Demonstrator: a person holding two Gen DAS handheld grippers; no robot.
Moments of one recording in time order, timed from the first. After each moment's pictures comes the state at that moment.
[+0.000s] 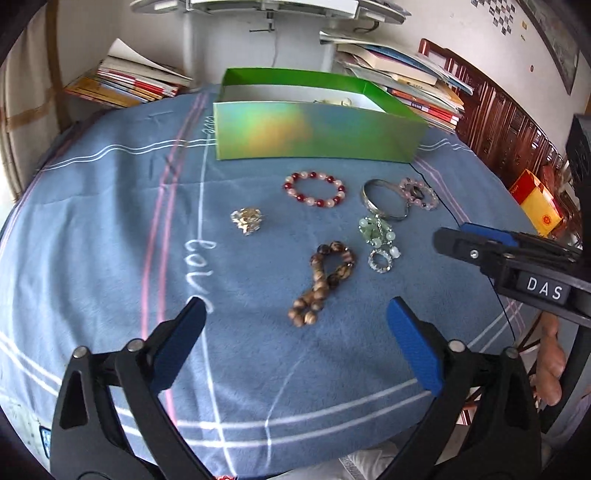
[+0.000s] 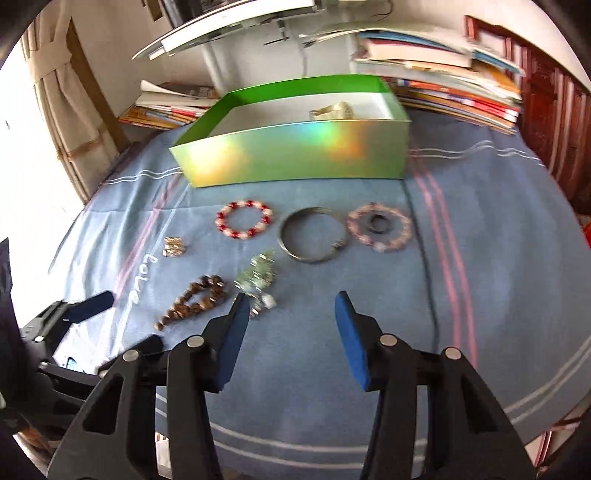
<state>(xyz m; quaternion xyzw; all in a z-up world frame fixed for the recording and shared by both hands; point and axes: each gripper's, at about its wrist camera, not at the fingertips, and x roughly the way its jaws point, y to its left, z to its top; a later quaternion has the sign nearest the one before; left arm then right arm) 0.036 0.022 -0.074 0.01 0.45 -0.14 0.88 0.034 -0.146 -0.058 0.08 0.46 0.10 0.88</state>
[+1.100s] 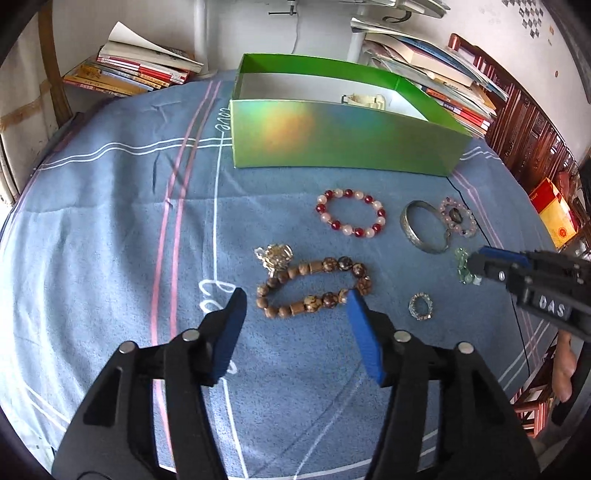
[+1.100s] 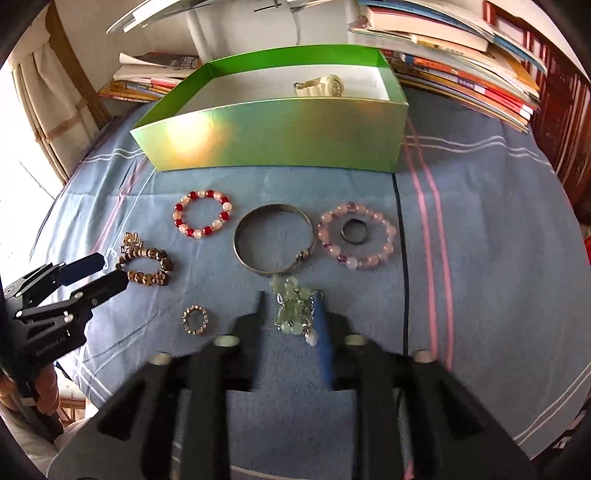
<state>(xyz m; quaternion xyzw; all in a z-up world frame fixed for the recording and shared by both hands) 0.085 0.024 -0.080 0.00 0.48 -0.11 0.87 0.073 -0.171 -0.072 0.05 0.51 0.09 0.85</state>
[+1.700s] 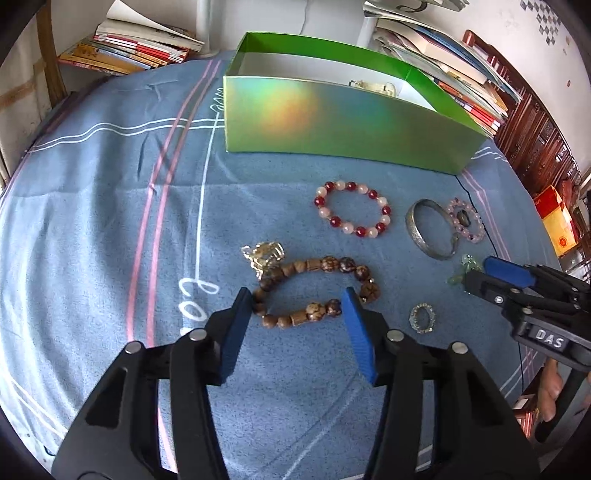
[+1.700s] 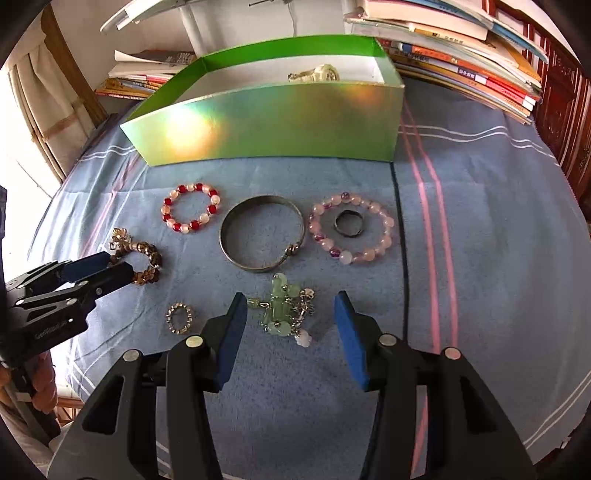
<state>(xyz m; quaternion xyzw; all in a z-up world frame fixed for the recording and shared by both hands) 0.102 0.015 -0.093 -0.02 0.51 -0.11 0.86 0.079 -0.172 -0.088 0.04 0.52 0.10 0.85</state>
